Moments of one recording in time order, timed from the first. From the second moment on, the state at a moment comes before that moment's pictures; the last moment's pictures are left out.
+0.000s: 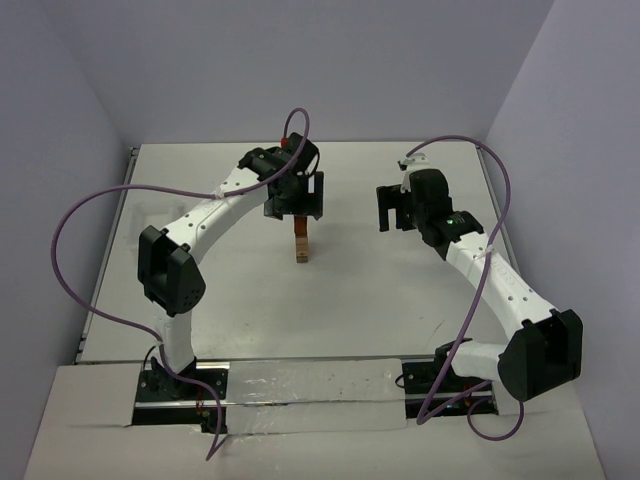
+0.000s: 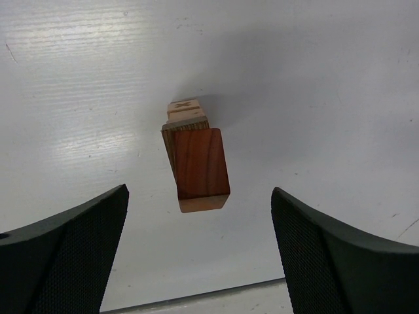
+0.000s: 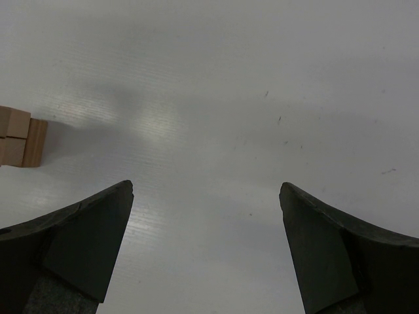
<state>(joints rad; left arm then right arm) -0.69 1.94 1.92 -1.07 -0.14 -0.55 0.32 1.23 1.02 -0.44 0.11 0.10</state>
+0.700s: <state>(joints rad) -0.27 1.52 1.62 -0.92 0.13 -0.24 0.32 1.17 1.04 -0.46 0.08 0.10</state>
